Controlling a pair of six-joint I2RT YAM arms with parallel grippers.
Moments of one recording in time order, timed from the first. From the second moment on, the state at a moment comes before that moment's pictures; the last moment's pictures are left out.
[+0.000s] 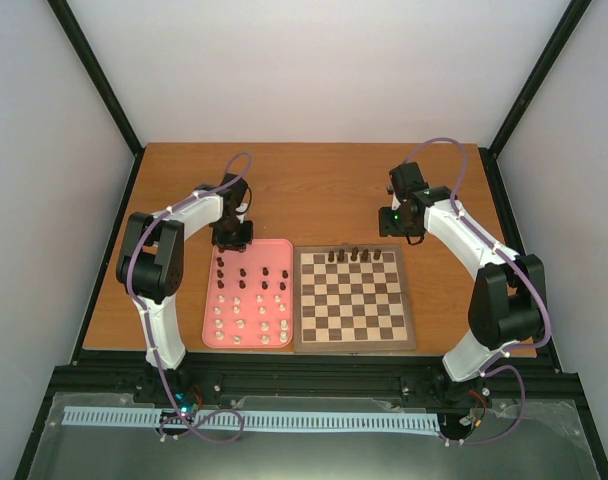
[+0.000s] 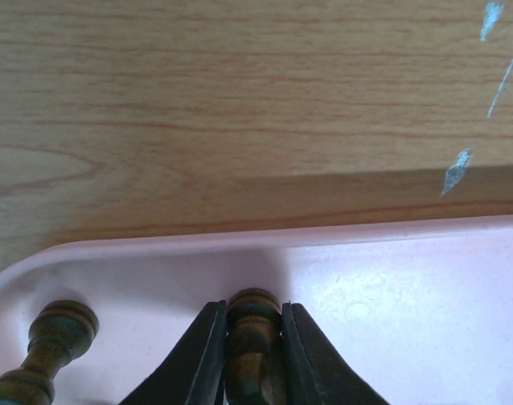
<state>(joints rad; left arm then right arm) -0.26 1.96 1.37 -0.85 0.05 -0.29 0.29 1.63 1.27 -0.79 0.02 0.22</state>
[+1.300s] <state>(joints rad) -0.70 2.15 1.81 -1.07 0.17 -0.32 0.23 1.64 1.28 -0.79 0.01 0.18</state>
